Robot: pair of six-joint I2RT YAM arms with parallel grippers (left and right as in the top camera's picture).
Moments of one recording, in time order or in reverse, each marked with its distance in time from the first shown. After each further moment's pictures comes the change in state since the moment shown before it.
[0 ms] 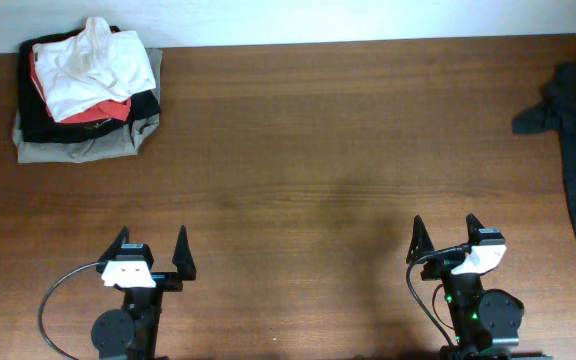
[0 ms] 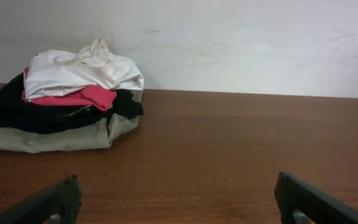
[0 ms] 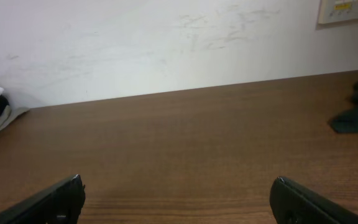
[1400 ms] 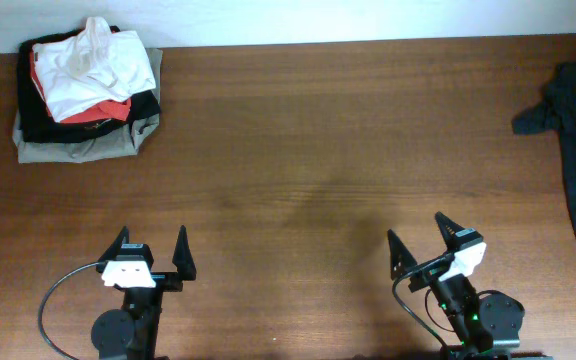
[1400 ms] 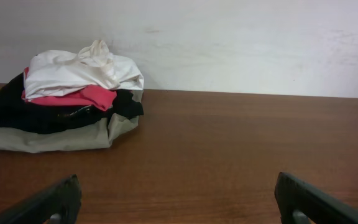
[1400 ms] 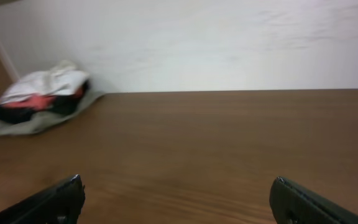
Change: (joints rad) left arm 0.000 0.000 0.000 0.000 0.000 0.000; right arm 0.000 0.000 0.000 0.025 -0.315 0.000
